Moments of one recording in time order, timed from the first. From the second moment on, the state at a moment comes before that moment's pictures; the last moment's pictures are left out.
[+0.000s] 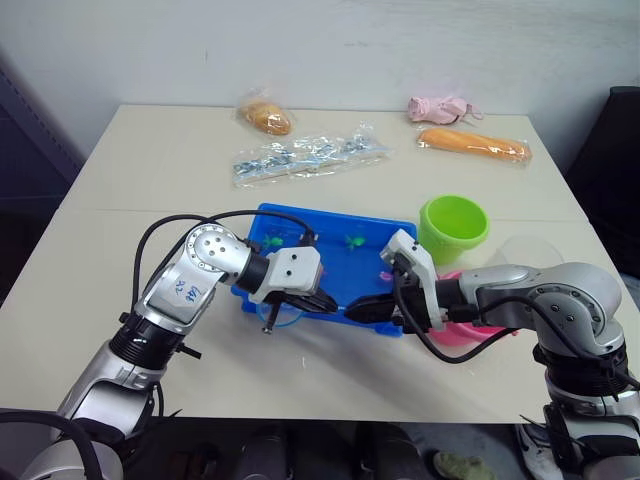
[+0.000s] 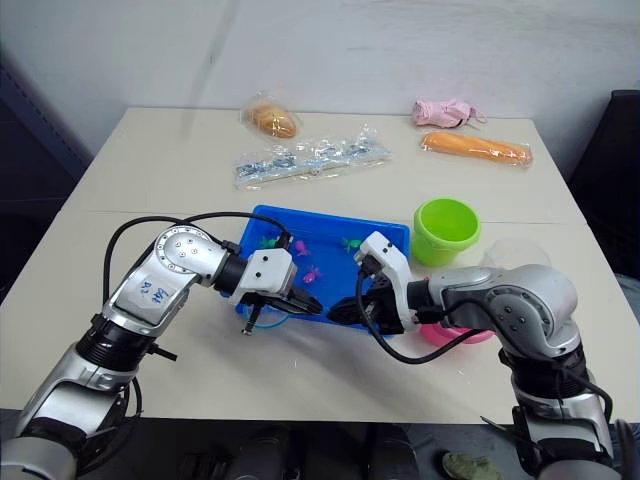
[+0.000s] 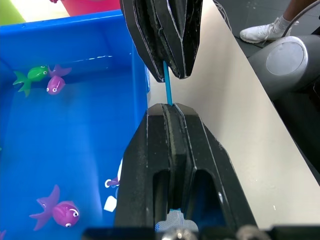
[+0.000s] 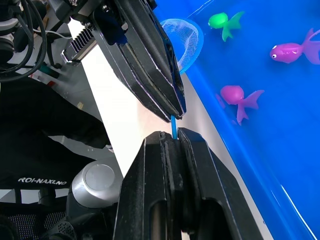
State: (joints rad) left arm -0.70 0.60 -0.36 -0.08 -0.16 0.31 -1.28; right arm -0.61 -0.60 0.03 -0.42 0.99 1.46 0.57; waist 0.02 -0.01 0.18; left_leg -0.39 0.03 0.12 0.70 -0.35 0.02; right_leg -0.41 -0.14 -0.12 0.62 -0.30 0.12
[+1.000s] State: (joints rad) left arm -0.34 0.72 0.21 -0.07 -0.55 0.45 -1.17; right arm -0.29 -1.07 -0.25 -0.51 0.77 0.96 0.68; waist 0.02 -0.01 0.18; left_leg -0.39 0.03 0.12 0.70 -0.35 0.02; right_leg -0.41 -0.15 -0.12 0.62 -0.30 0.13
